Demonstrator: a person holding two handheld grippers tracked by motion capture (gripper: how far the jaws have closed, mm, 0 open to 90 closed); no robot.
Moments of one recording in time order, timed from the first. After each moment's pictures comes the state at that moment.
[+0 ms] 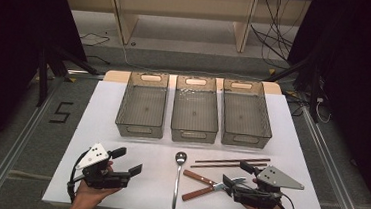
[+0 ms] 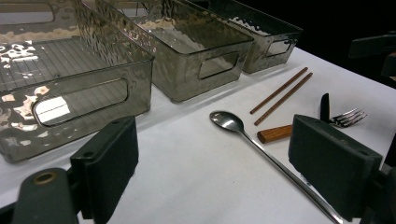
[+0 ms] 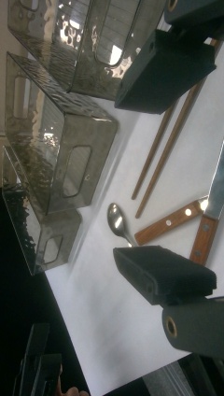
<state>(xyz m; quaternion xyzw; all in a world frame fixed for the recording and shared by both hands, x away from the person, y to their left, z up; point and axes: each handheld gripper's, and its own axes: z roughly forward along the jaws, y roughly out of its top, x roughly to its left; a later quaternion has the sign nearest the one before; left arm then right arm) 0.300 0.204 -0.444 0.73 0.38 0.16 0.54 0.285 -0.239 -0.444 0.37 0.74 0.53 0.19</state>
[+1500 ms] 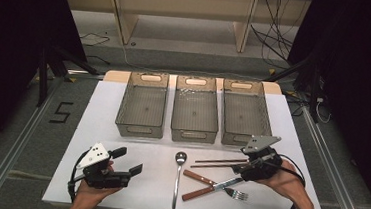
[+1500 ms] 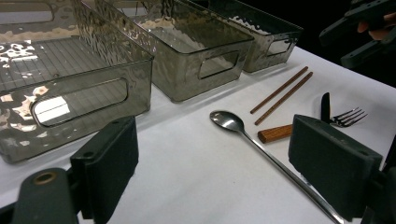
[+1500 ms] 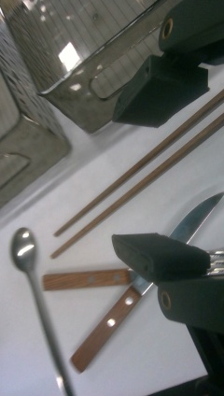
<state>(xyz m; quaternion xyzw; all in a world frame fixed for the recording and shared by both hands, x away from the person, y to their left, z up) 0.301 0.203 -0.444 0.73 0.38 0.16 0.54 0.359 -0.238 -0.400 0.25 0.91 0.29 0.15</state>
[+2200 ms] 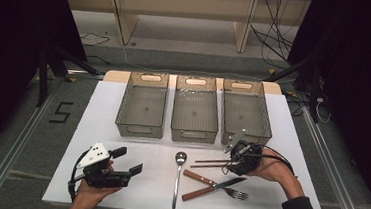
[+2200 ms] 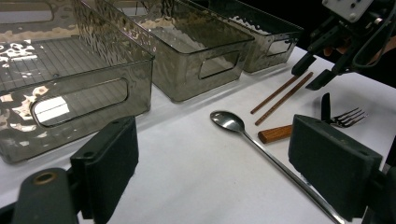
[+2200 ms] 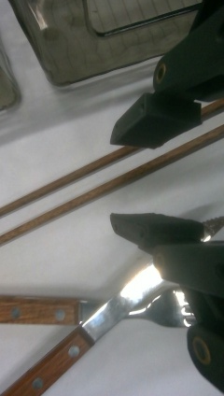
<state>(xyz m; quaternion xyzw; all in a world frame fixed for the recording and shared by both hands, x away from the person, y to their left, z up) 0.302 0.203 -0.444 0.73 0.38 0.16 0.54 0.400 -0.206 -0.434 0.16 0.97 0.14 0.10</state>
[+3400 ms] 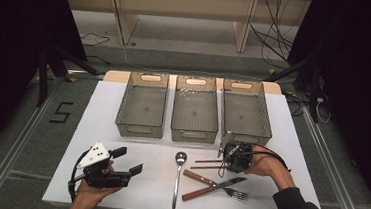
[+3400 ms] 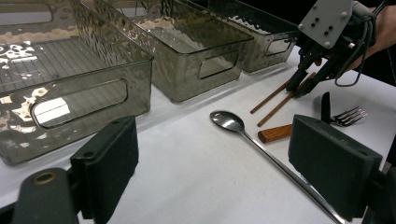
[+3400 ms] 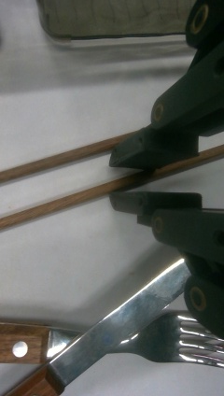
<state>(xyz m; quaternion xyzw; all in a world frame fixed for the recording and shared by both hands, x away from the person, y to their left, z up) 0.302 0.202 -0.444 0.73 0.38 0.16 0.54 0.414 -0.188 -0.454 0.11 0.99 0.05 0.07</state>
